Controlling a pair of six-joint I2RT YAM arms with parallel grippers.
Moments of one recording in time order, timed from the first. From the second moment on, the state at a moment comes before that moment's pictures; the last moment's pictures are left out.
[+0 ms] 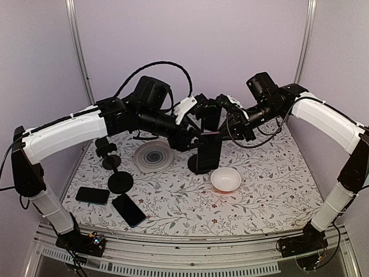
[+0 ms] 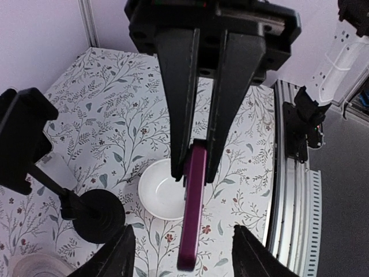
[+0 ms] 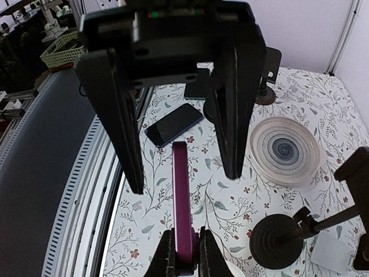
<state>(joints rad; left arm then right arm) -0.93 1.65 1.59 -0.49 0.34 0.12 0.58 1.65 1.65 -0.93 -0.92 -0.77</state>
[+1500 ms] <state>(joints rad) -0.93 1.62 1.49 -0.42 0.46 0.12 0.46 1.67 1.82 -0.88 -0.94 -0.62</state>
